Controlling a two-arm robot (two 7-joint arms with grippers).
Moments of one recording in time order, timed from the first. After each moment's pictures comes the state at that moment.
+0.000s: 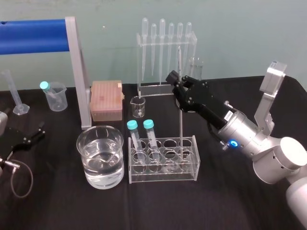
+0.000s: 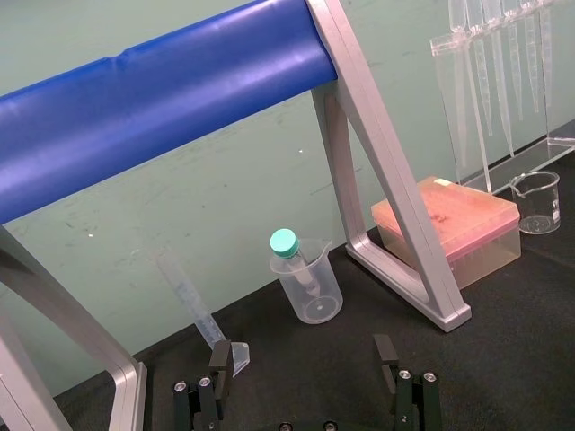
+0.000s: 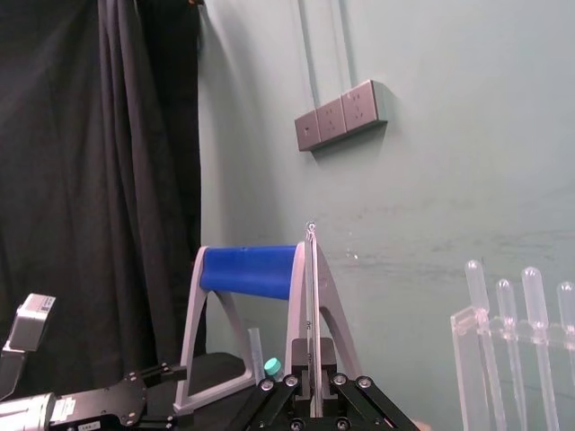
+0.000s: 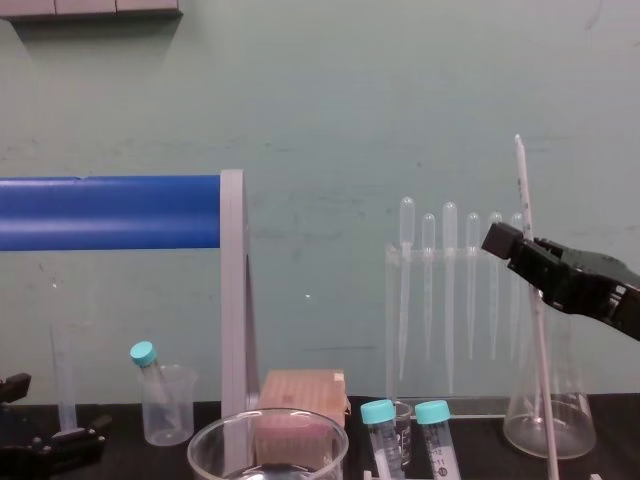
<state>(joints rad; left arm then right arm) -0.20 0.60 0.45 -1.41 -0.25 -0.12 0.03 0.31 0.36 -0.32 -1.29 0.72 -0.32 0.74</state>
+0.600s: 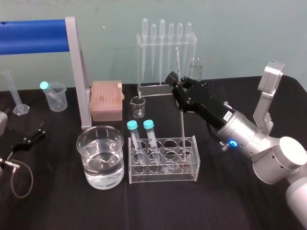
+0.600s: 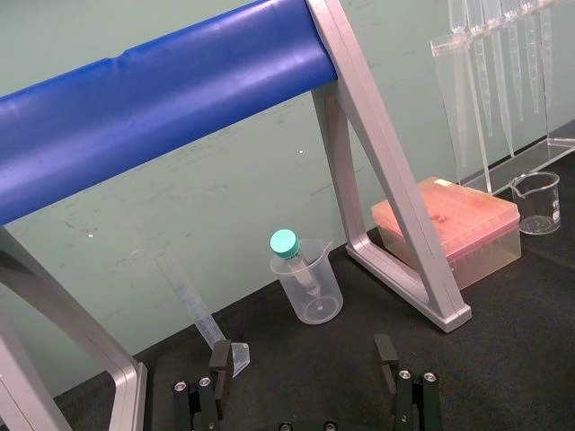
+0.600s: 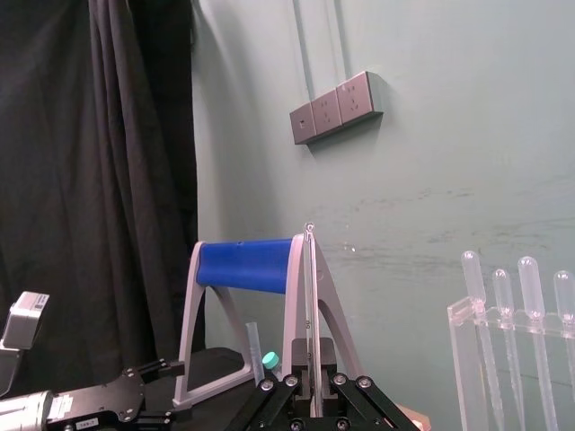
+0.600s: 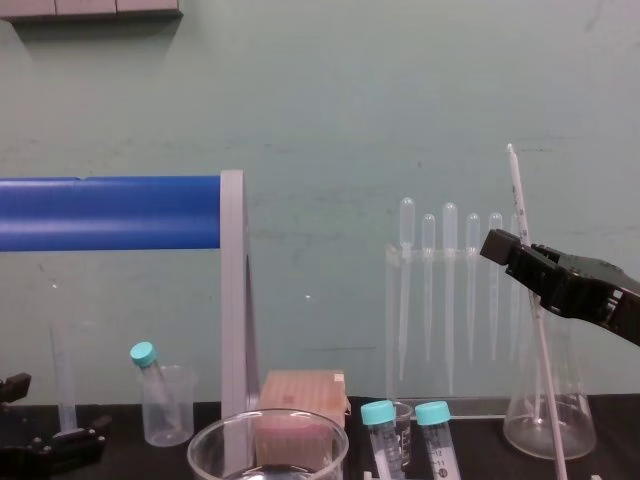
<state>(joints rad) -0.20 0.60 0.45 -1.41 -0.25 -0.12 0.03 0.31 0.36 -0.32 -1.28 0.72 -0.30 0.72</state>
